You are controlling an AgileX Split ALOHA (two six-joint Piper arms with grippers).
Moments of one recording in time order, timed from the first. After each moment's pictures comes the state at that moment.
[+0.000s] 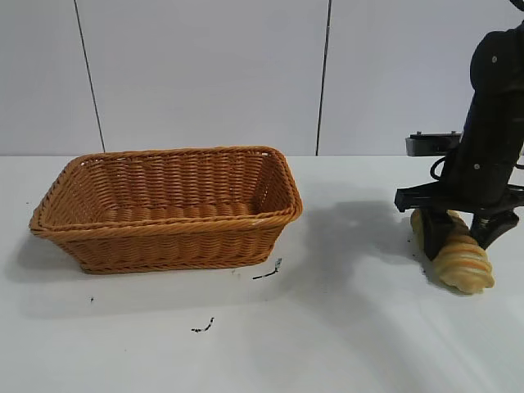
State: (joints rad) left arm -0.02 -0.01 -0.50 -0.04 1.07 0.08; right arm 0.07 2.03 -1.38 -0.02 0.82 -0.01
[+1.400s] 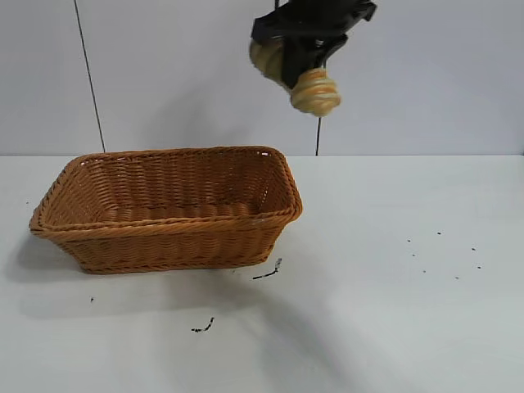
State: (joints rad) left arm -0.02 -0.01 -0.50 -0.04 1.07 0.08; right arm 0.60 2.22 -2.18 0.01 1.00 -0.77
